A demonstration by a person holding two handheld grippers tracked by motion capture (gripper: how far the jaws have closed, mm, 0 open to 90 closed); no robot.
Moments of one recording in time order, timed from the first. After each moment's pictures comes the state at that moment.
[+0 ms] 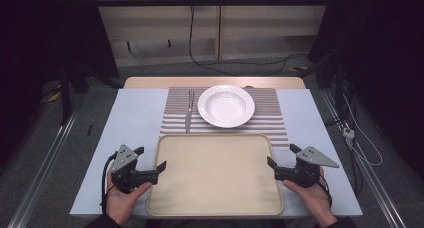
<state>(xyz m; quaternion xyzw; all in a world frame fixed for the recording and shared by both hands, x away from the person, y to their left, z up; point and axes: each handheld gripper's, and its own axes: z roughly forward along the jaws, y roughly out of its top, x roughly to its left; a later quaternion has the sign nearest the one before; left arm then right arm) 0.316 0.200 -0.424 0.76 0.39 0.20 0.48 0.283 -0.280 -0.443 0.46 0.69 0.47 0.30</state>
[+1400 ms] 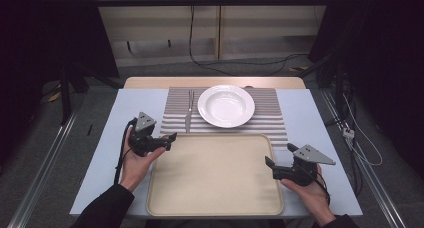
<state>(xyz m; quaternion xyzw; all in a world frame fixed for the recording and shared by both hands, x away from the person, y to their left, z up) 0.410 0.162 -0.408 0.79 0.38 0.21 0.43 0.289 -0.277 -0.445 0.46 0.70 0.46 0.29</state>
